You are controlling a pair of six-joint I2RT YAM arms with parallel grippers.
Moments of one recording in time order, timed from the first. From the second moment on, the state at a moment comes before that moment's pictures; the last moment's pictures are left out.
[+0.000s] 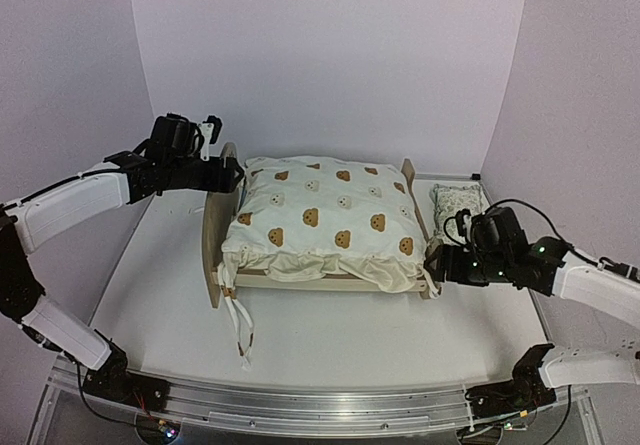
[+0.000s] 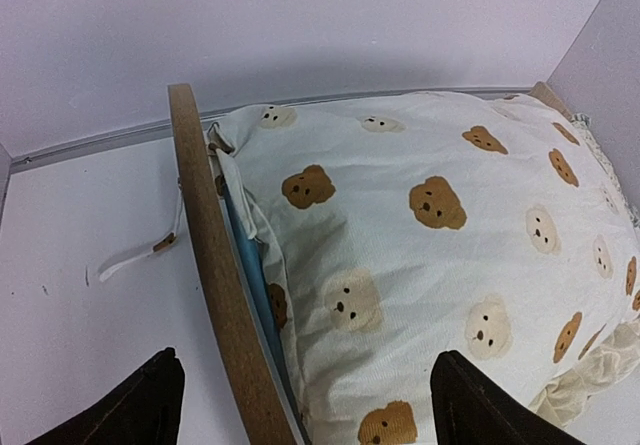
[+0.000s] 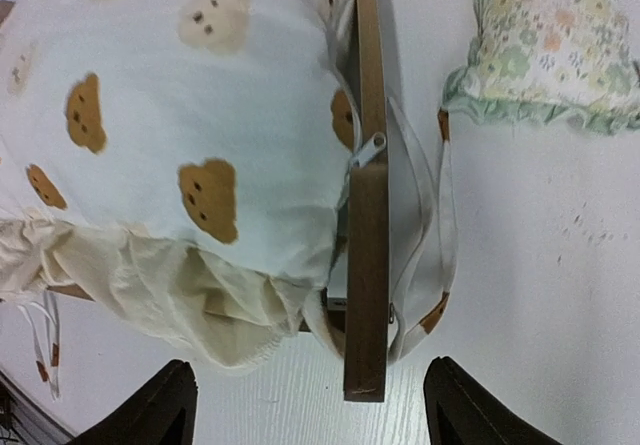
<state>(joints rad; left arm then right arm) -0.51 1.43 1.23 -0.33 -0.06 -0.20 0.61 1.01 0.69 -0.48 0.10 0.59</state>
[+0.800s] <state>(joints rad) -0.51 0.96 1.00 -0.52 -0.13 -0.34 1.09 1.83 1.64 -0.54 0.02 0.56</state>
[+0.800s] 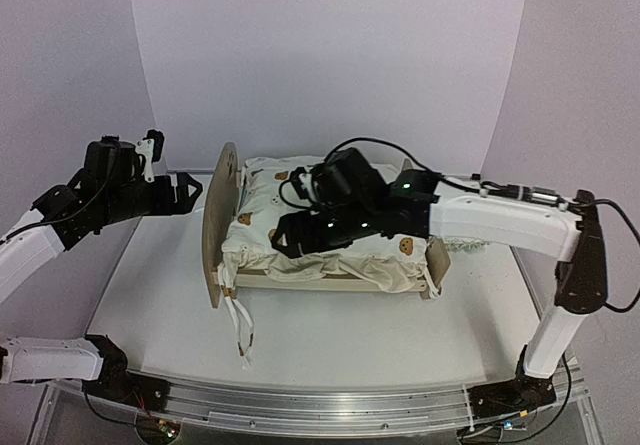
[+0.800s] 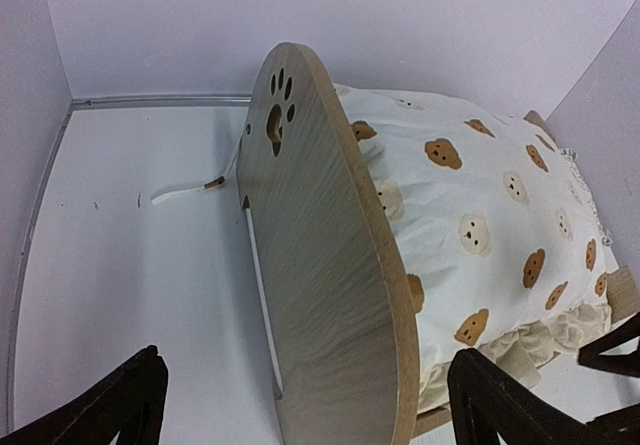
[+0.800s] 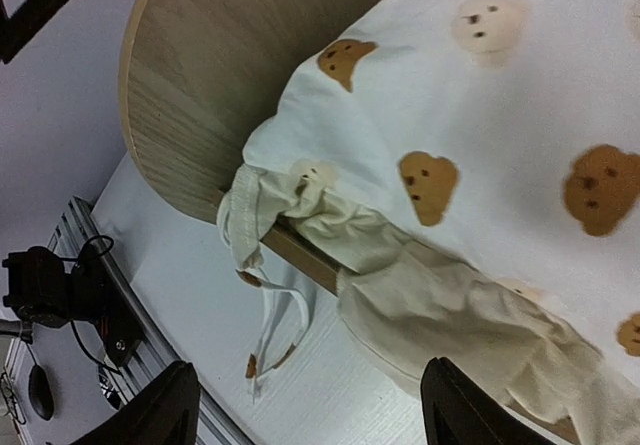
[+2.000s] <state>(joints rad) -0.51 0.68 0.84 -0.60 -0.08 -0.36 1.16 2.39 2.15 -0.50 0.04 0.60</state>
